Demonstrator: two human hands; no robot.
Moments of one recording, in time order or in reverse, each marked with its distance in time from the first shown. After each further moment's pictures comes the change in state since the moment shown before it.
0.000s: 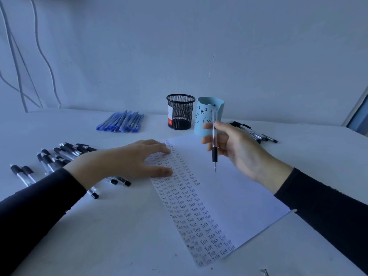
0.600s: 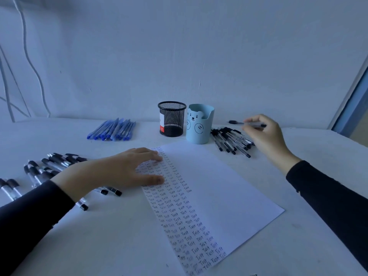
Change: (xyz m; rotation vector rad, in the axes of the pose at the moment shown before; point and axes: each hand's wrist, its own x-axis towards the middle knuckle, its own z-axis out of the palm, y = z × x) left_hand 0.000 -0.003 0.000 -0.007 -0.011 0.017; right_hand 0.029 0.012 -0.106 -0.530 0.557 -0.248
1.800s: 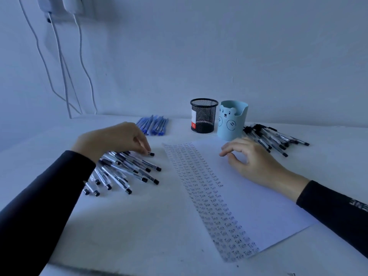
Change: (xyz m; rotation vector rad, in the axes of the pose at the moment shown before) left_hand -0.029 -0.056 -0.060 0.026 0.123 -0.259; right_hand -0.060 -0.013 0.073 -0.189 -0.466 -0.546
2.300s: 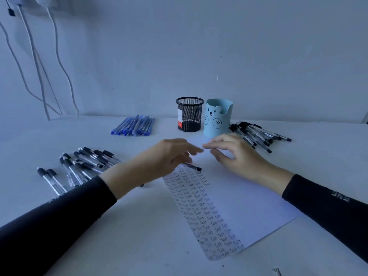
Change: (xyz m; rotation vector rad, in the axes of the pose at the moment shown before) left_hand 0.011 0.094 0.074 -0.108 0.336 0.723; right_hand 0.004 -0.001 -0.001 -0.023 0.008 0.012
